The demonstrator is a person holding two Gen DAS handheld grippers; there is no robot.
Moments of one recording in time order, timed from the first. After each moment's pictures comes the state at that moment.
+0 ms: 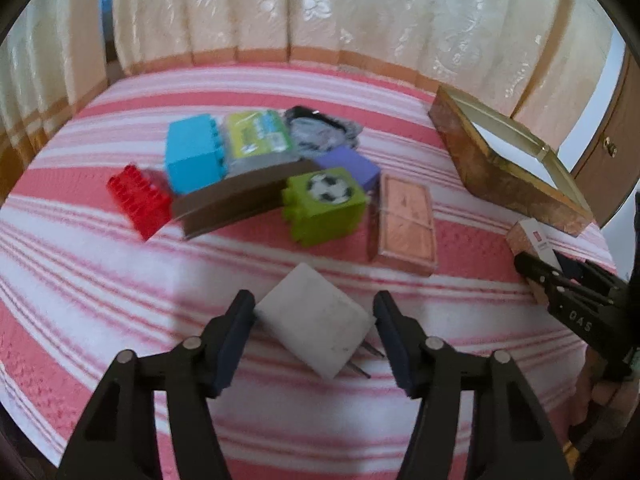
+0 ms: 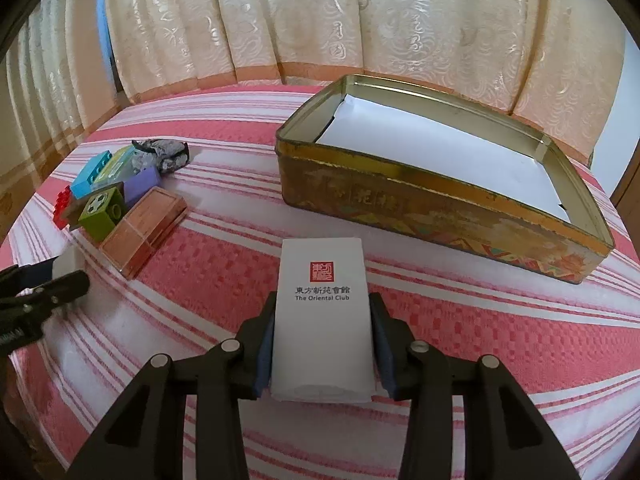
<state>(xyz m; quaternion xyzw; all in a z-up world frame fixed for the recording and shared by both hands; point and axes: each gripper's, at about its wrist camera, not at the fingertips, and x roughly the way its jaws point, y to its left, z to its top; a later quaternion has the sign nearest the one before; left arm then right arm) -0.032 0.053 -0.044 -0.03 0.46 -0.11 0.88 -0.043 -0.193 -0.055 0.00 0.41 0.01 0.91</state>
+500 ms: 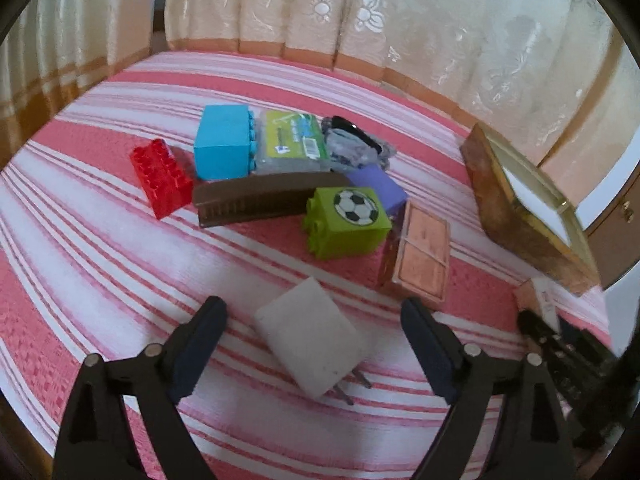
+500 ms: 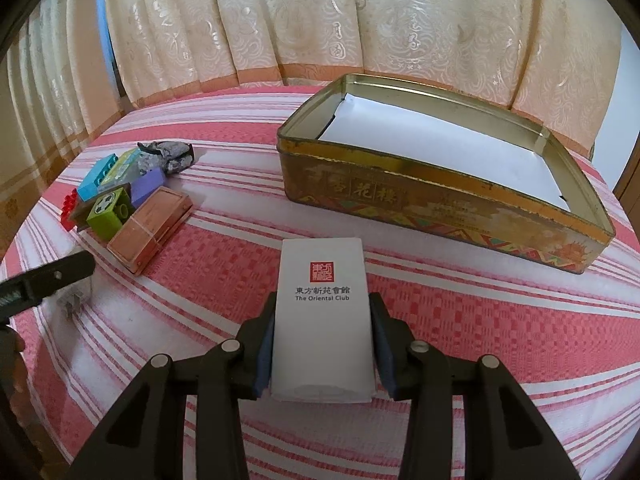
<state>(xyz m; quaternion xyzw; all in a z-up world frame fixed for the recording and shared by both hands) -0.030 0.046 -0.048 -0.09 0.45 -0.05 0.89 -0.050 -0.196 -0.054 0.02 0.41 0.01 0.91</state>
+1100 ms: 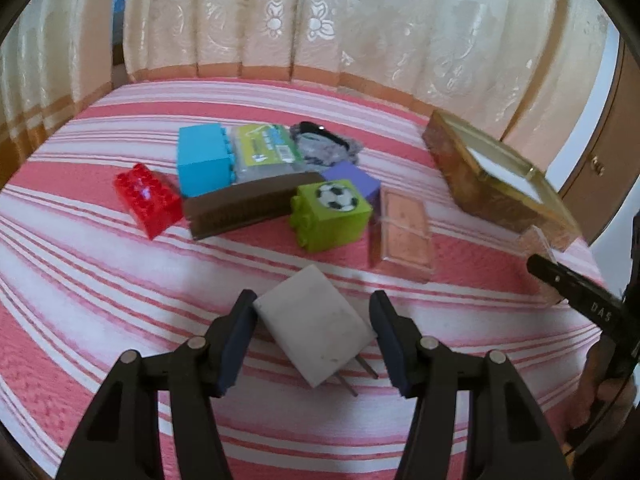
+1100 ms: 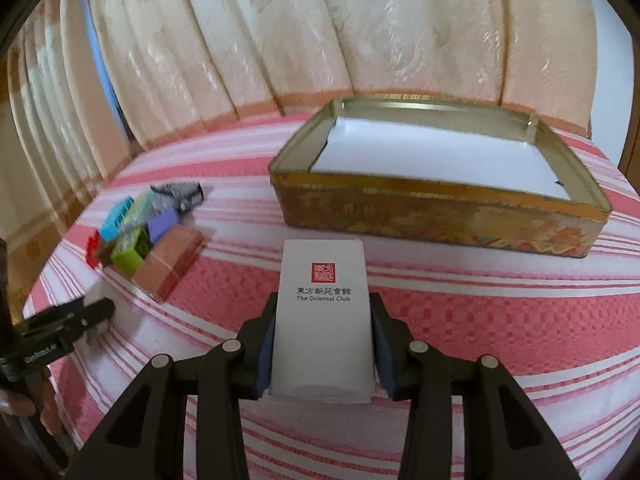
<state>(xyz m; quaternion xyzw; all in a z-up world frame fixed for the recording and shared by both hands) -0.039 0.060 -0.046 -0.06 0.41 -0.13 0.90 -0.065 -0.217 -0.043 0.09 0.36 0.03 0.93</state>
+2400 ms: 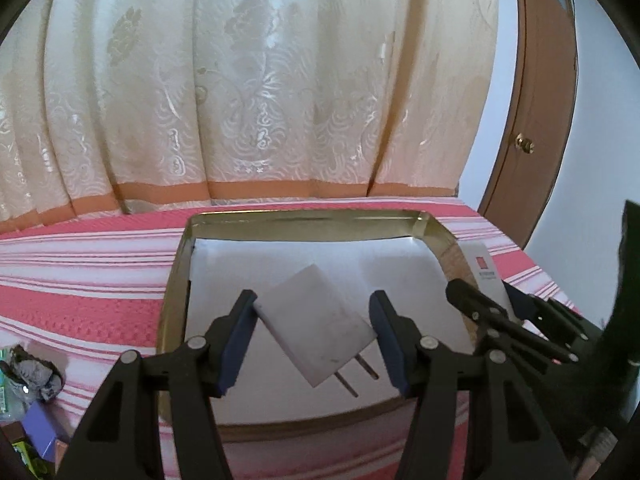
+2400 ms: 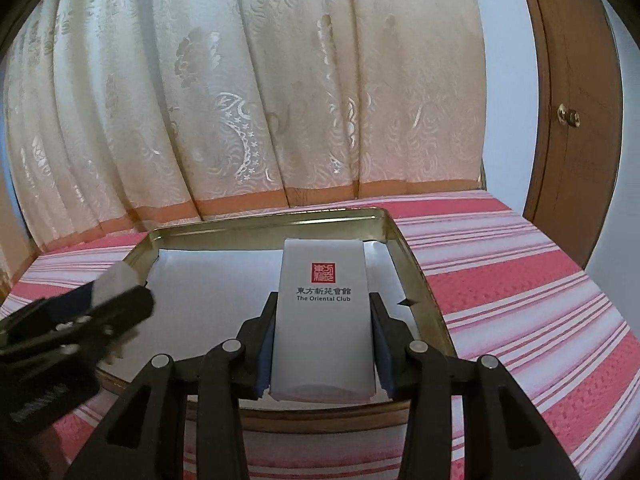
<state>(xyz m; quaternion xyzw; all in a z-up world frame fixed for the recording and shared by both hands) 0.047 -0.199 0.008 0.02 0.29 -0.29 0.91 -0.013 -0.354 -0.019 0.09 0.25 -0.15 0.95</state>
